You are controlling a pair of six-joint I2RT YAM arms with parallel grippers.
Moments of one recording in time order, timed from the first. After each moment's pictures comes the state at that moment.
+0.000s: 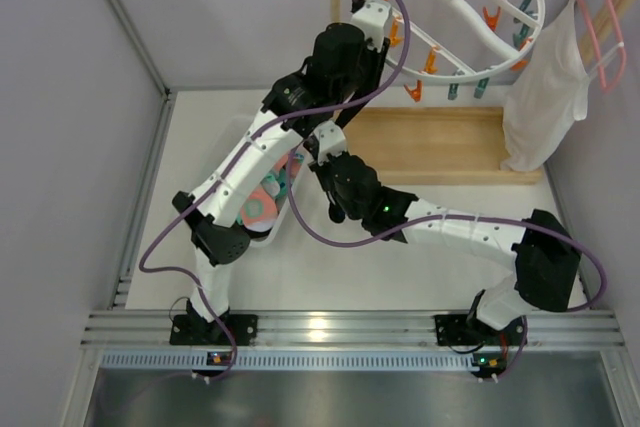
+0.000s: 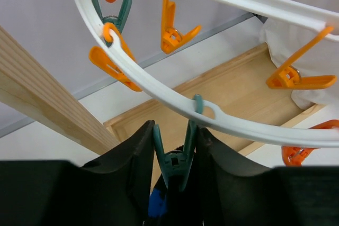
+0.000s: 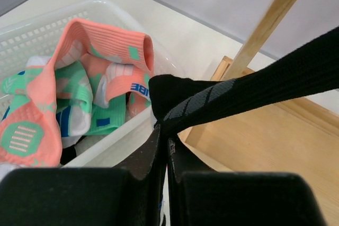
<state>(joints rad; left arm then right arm) -0.80 1.99 2.44 -0.68 -0.28 -0.07 1.06 1.52 1.11 0.23 0.57 -0.06</state>
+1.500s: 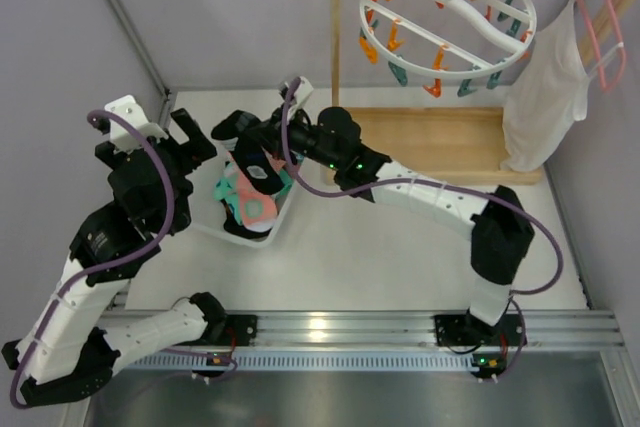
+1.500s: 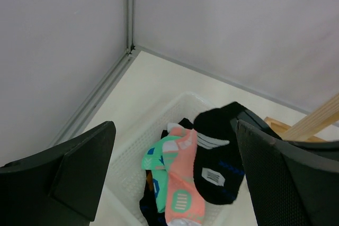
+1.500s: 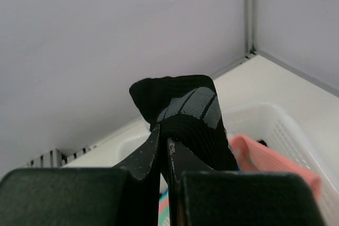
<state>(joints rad) -0.79 0.88 1.48 -0.72 -1.12 -0.33 0.95 1.74 1.48 0.36 -0.13 0.23</state>
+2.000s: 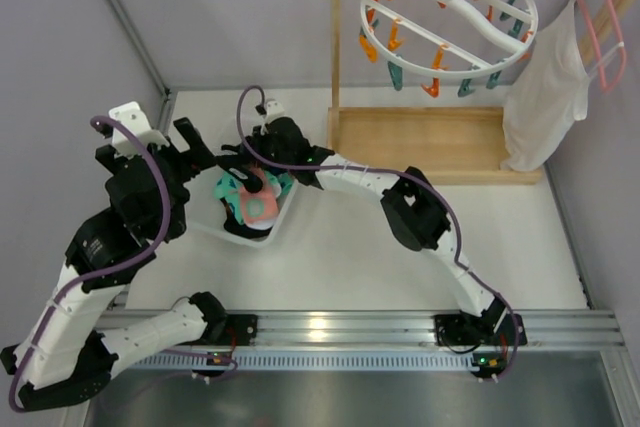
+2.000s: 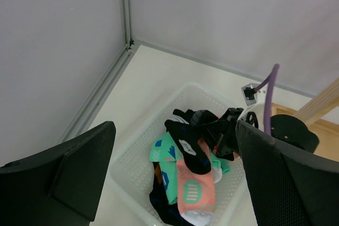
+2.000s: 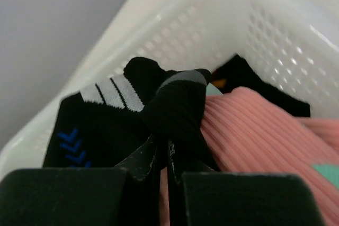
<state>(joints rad) -0.79 0.84 1.45 -0.76 -1.08 -0.29 0.91 2.38 1.98 0.11 -0.02 0.47</state>
